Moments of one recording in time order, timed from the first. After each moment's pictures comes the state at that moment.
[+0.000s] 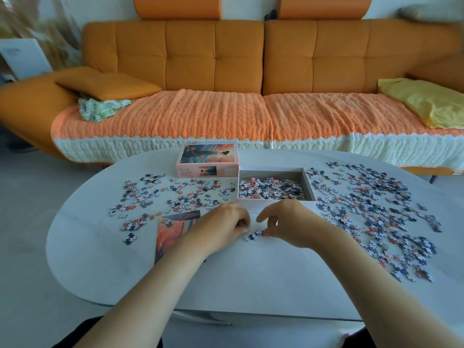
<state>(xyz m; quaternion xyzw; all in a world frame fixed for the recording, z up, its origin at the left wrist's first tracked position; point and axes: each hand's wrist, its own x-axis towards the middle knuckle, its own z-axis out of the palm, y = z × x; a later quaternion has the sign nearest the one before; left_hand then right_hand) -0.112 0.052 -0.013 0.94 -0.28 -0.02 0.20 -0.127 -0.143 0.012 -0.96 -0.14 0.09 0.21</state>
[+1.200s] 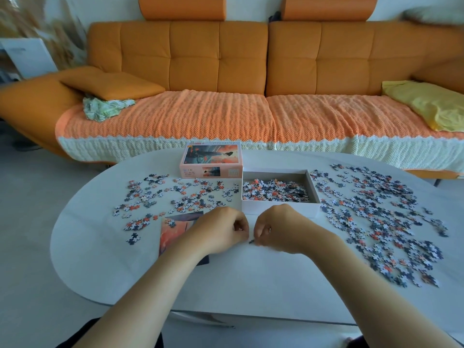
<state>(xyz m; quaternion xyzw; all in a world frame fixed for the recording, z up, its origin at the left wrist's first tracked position) -0.119 0.062 -0.002 0.95 -0.20 -0.08 0.24 -0.134 -0.120 0.018 -0.96 -0.16 0.13 0.21</state>
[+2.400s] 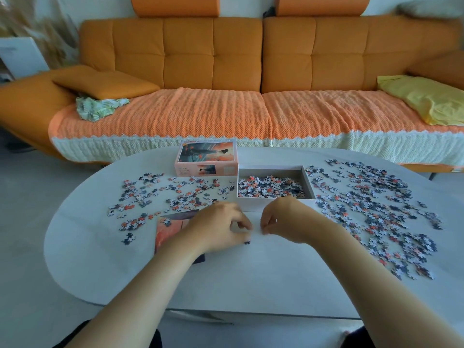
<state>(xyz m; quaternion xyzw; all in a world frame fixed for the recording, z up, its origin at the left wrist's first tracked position) -0.115 0.062 -0.009 0.93 -0.28 -0.02 0.24 -0.119 -0.141 0.014 -0.97 -0.14 0.11 0.18</state>
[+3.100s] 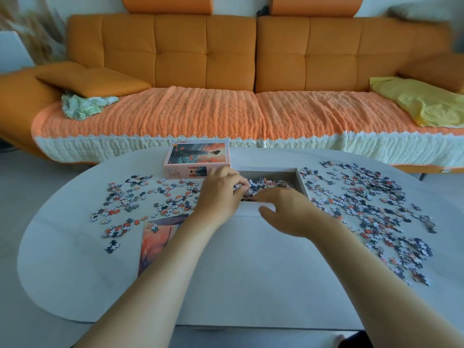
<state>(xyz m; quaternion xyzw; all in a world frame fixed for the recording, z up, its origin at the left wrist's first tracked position) -0.050 0.024 -0.016 0.92 -0.19 0.16 0.29 -0.098 -0.159 0.009 -0.97 -0.17 -0.01 0.18</state>
